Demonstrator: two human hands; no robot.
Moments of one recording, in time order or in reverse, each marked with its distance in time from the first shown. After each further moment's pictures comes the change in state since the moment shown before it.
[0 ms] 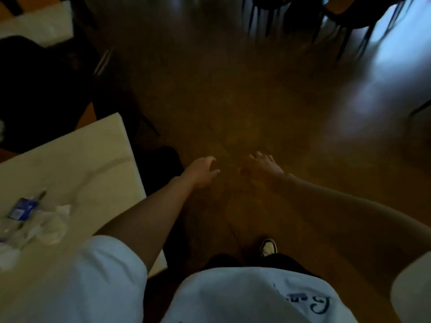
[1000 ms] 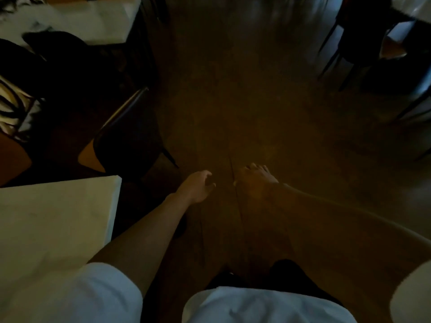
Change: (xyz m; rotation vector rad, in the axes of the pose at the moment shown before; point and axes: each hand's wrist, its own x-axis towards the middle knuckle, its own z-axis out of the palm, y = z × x) left_hand 0.391 -0.055 -0.258 -0.306 0.178 -0.264; right_hand 0.526 -0.010 -0.218 -0.236 -0.177 -0.348
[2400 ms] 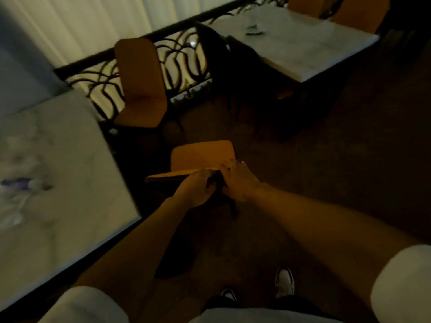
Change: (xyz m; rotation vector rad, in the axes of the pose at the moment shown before) left_hand 0.262 -0.037 -0.306 -0.187 0.682 -0.653; right_hand 0.537 -0.189 -0.225 -0.416 -0.166 -1.110
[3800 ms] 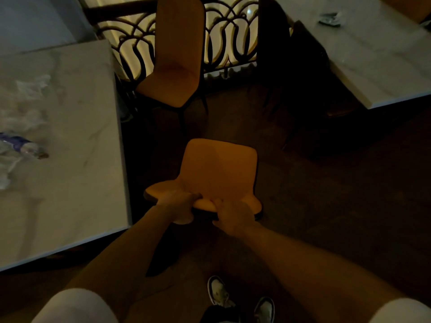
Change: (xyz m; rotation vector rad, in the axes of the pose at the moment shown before) left_hand 0.107 -0.131 0.011 0.400 -0.356 -0.269; right_hand 0.129 0.004 0.048 -0.050 -0.153 -0.174
